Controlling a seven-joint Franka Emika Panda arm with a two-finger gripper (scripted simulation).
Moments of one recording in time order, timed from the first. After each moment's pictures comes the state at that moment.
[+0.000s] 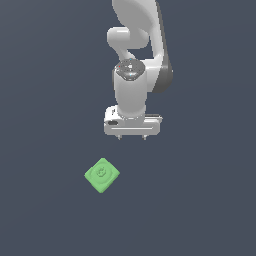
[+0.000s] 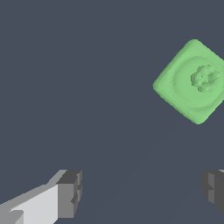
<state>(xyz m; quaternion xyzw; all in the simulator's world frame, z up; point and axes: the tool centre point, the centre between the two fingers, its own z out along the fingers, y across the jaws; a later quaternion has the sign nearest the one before) 0.004 0.016 0.172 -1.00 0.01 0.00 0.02</state>
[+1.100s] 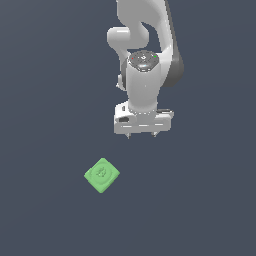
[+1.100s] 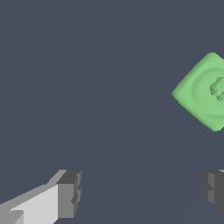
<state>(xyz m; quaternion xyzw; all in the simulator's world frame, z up) 0.008 0.053 0.189 -1.00 -0.01 -0.01 0.03</state>
